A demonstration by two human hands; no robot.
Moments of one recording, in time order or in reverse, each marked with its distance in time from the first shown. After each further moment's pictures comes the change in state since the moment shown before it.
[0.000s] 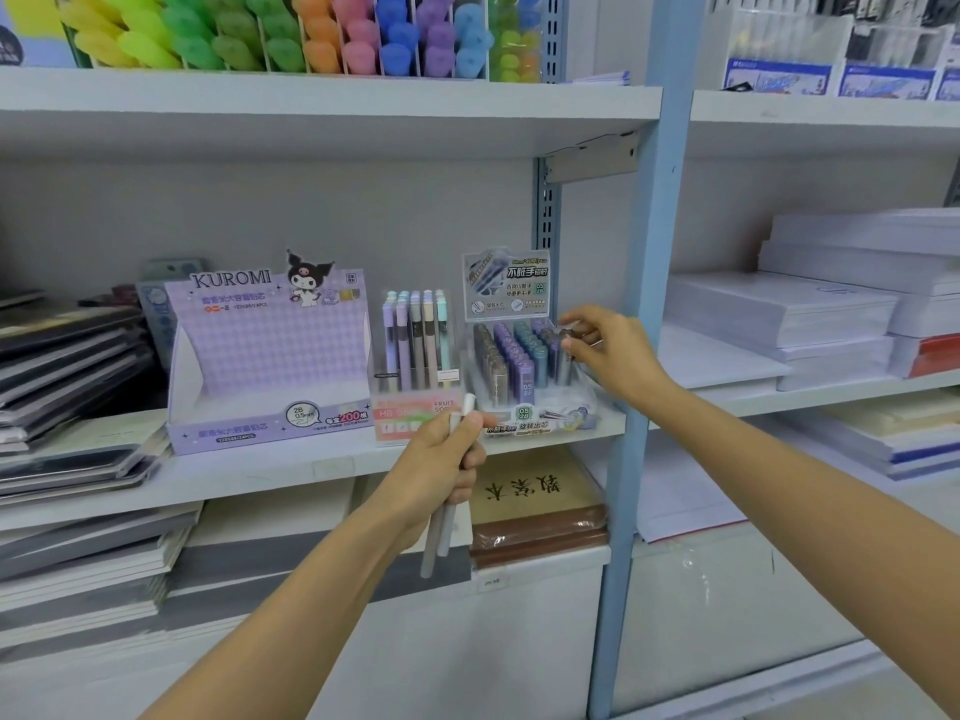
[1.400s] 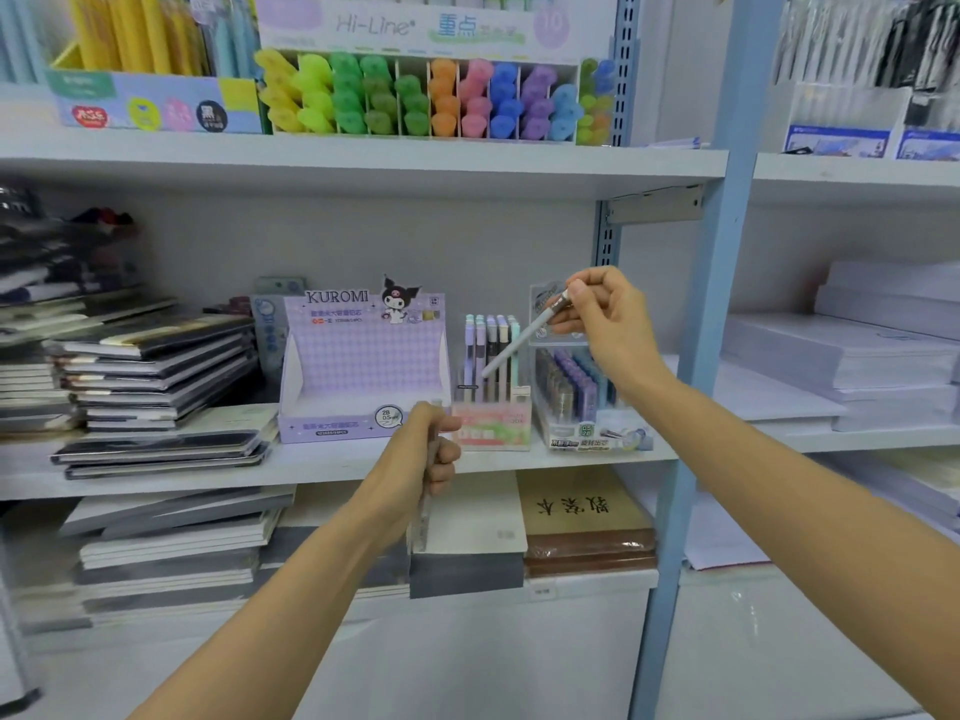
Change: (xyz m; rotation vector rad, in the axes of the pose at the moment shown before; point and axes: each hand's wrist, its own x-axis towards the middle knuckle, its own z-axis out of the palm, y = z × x) left_hand -0.046 0.021 -0.067 -0.125 0.254 -0.031; right_hand 0.002 -0.126 0.013 0.699 0.109 -0.025
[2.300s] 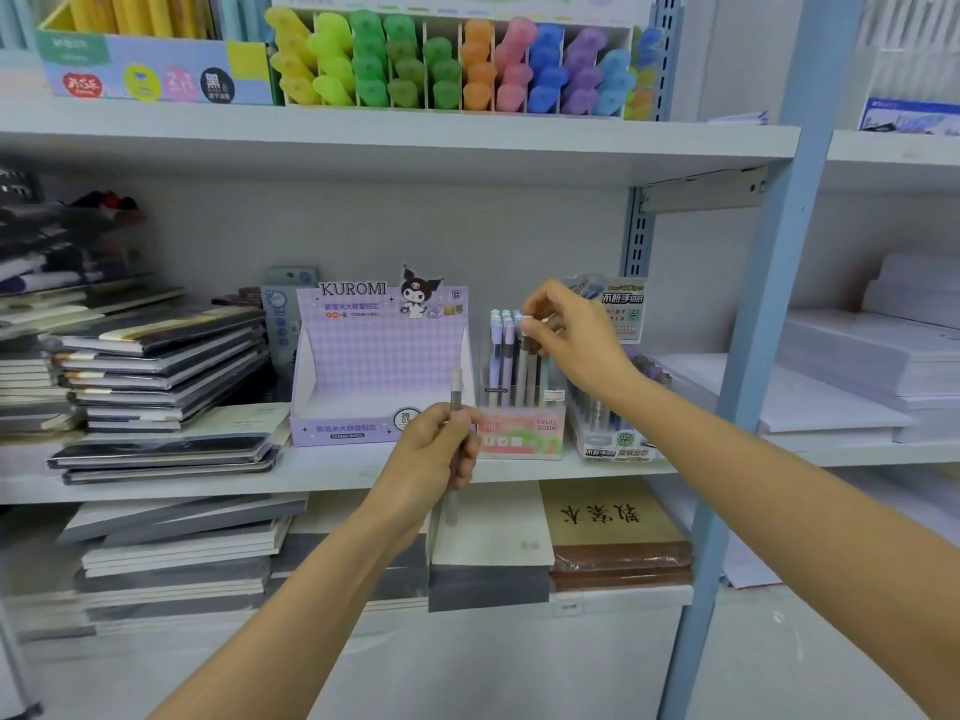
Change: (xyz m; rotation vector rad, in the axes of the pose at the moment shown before) left_hand 0.020 -0.008 -0.018 0.114 -0.036 0.188; right_hand 0.026 0.044 0.049 -0.487 -0.240 -0.148
